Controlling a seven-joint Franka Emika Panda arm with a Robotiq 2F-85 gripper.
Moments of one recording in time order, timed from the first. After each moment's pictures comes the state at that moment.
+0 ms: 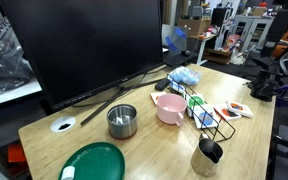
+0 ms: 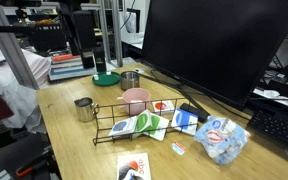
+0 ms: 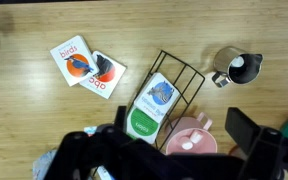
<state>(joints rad) 0.02 -0.62 0.00 -2.51 0.01 1.90 0.02</state>
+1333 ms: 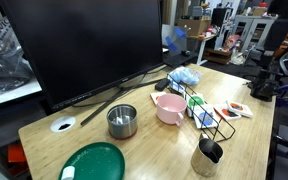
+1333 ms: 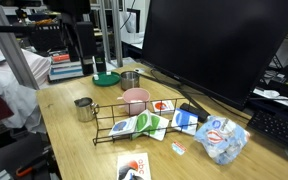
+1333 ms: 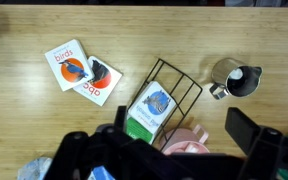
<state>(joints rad) 0.04 -0.58 0.01 -2.52 0.01 1.90 0.00</state>
